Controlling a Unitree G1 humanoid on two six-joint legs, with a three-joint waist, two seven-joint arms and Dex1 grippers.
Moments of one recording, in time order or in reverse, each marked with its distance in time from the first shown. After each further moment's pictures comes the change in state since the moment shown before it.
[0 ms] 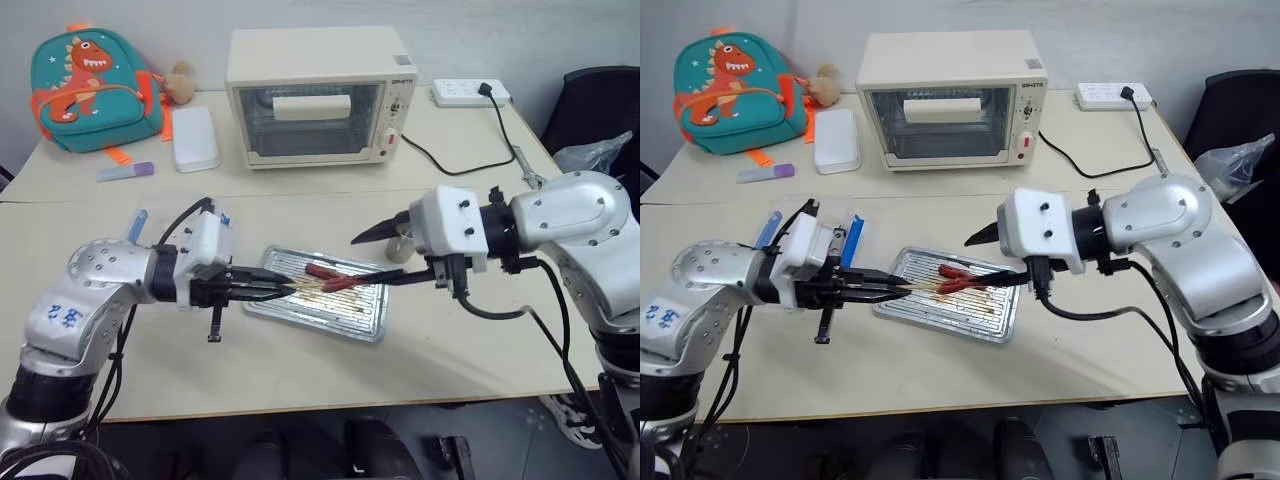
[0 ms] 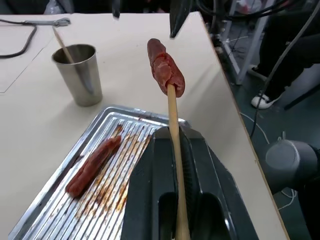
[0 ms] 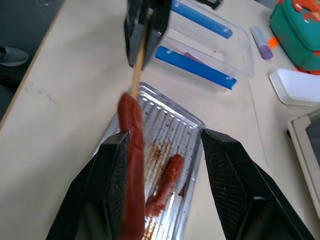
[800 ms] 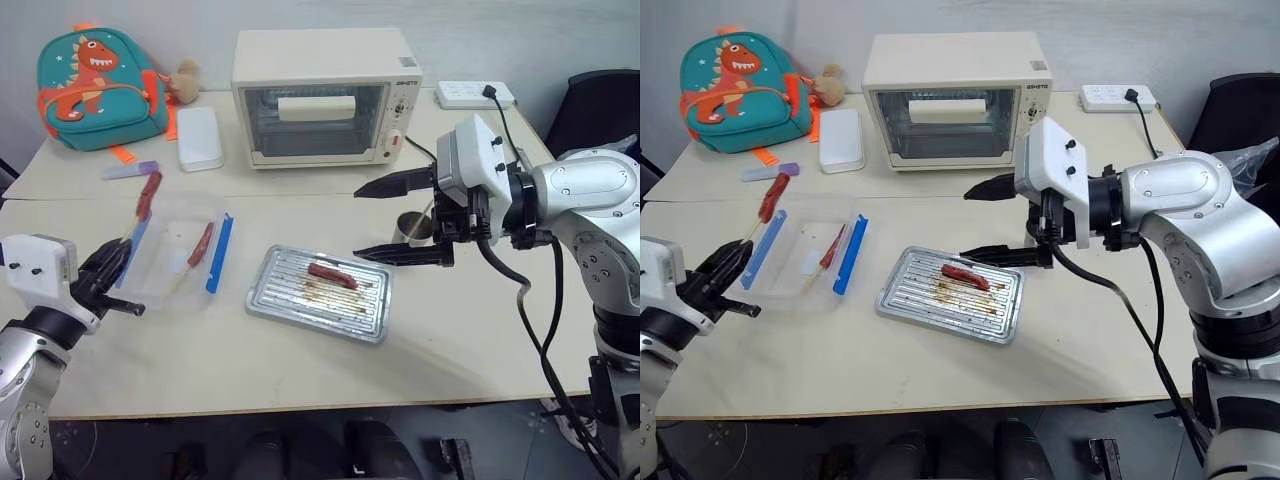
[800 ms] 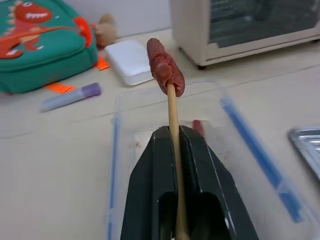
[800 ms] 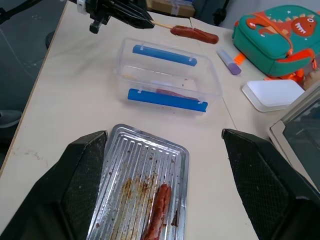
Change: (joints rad) left arm 0.402 -0.284 0.507 -0.126 0.120 0.079 0.783; right arm -0.044 0.070 -0.072 0.020 0.162 0.177 -0.110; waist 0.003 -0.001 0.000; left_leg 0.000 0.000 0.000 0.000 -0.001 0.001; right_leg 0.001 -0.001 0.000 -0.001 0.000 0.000
